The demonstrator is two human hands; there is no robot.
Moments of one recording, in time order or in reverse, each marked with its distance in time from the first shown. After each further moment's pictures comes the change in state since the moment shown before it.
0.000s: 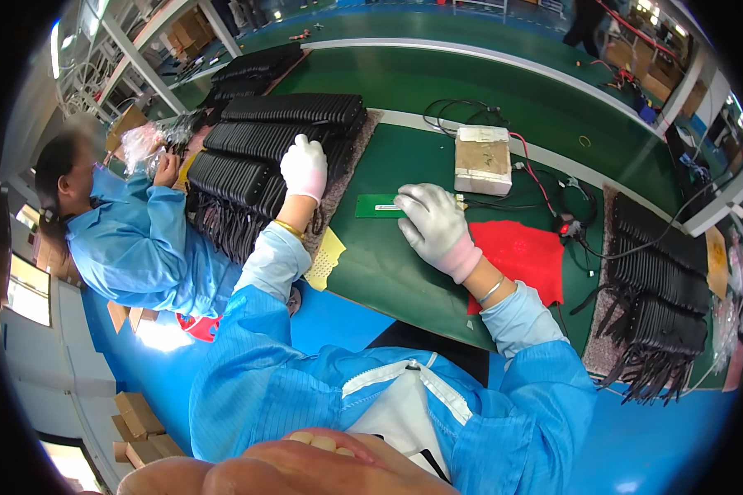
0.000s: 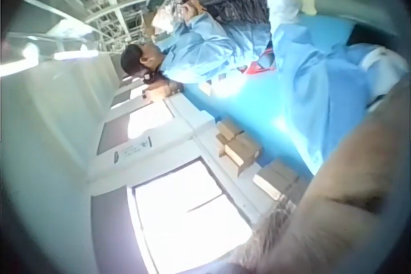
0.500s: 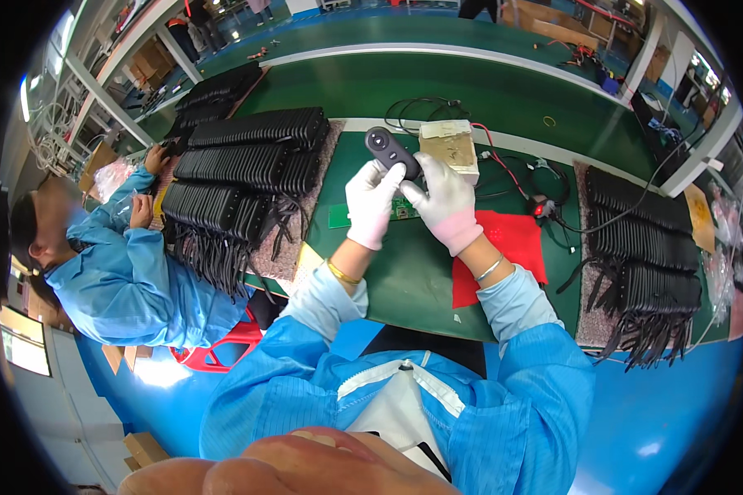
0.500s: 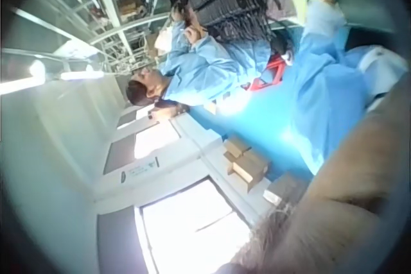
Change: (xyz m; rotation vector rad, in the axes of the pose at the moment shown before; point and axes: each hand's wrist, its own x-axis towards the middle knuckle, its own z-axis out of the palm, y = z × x) left_hand -0.102 0.138 -0.097 -1.940 -0.377 -0.106; right_hand 0.006 0.036 -0.020 -0.139 0.056 0.469
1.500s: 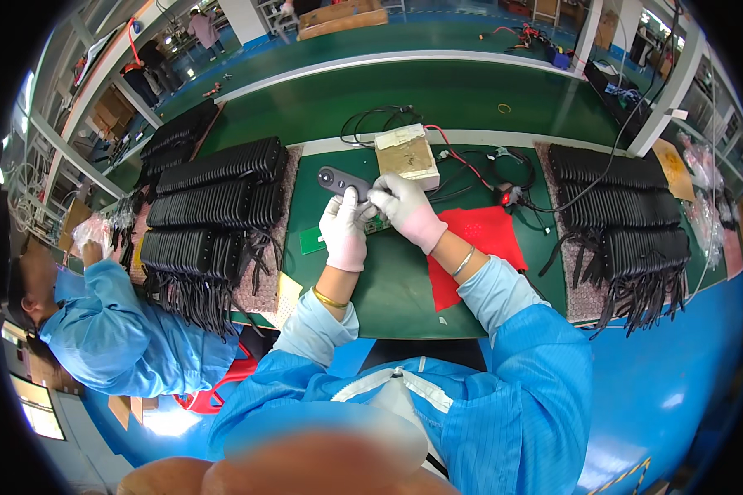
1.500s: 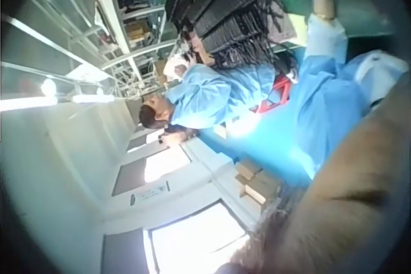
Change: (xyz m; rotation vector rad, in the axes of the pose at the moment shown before) left_hand -0.009 -0.037 0.001 -0.483 0.068 -0.252; right_hand -0.003 0.020 0.006 0.740 -0.283 0.553
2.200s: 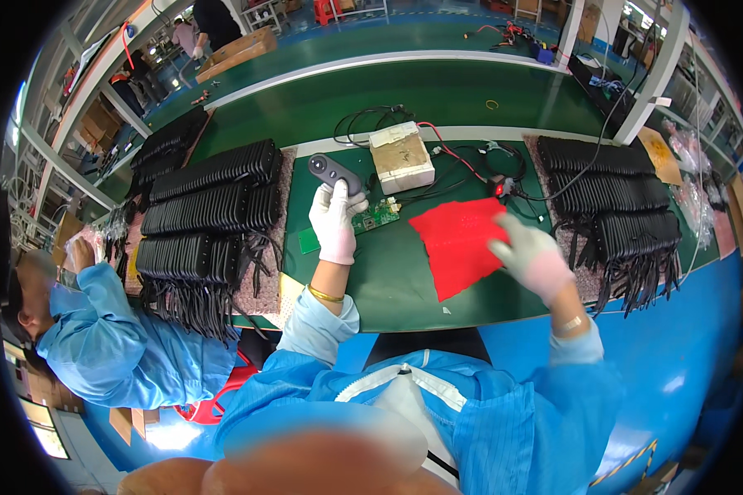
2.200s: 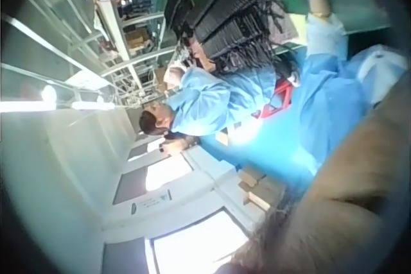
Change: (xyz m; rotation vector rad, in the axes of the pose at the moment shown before) left_hand 0.008 0.021 0.000 0.186 -0.064 0.091; right_hand -0.156 -0.073 -0.111 -1.074 0.090 0.306
